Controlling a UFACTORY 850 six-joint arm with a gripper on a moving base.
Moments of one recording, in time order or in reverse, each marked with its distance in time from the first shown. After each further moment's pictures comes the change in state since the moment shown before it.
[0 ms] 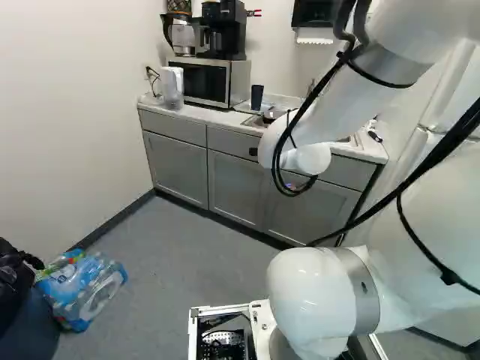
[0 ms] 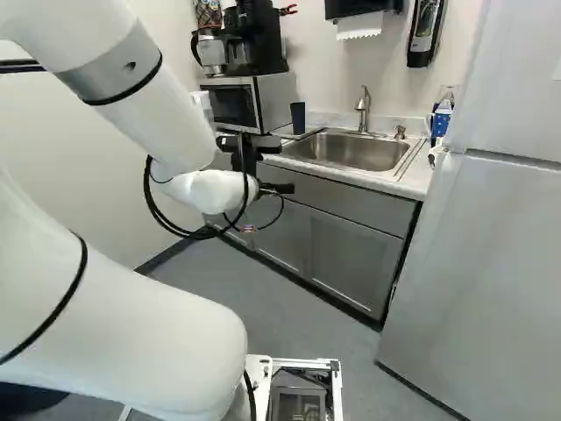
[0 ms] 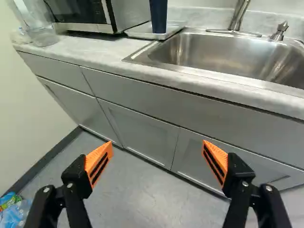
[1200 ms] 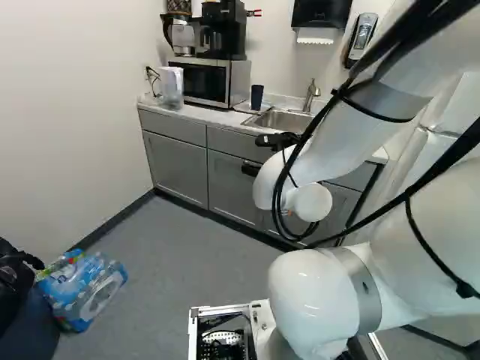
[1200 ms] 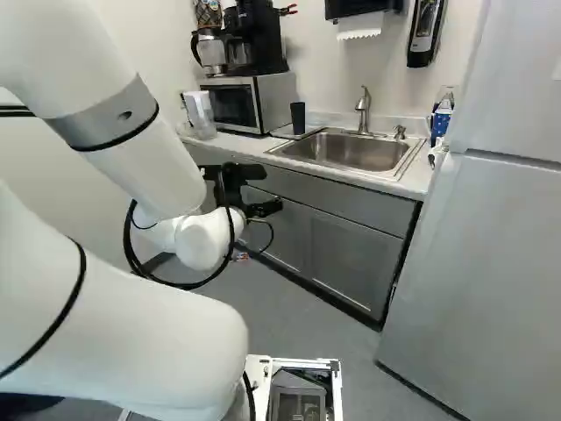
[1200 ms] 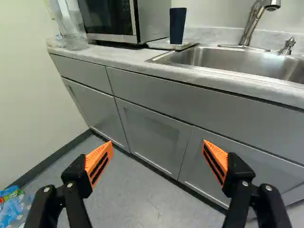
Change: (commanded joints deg) arm 3.8 1.4 11.2 -0.9 16.9 -0.5
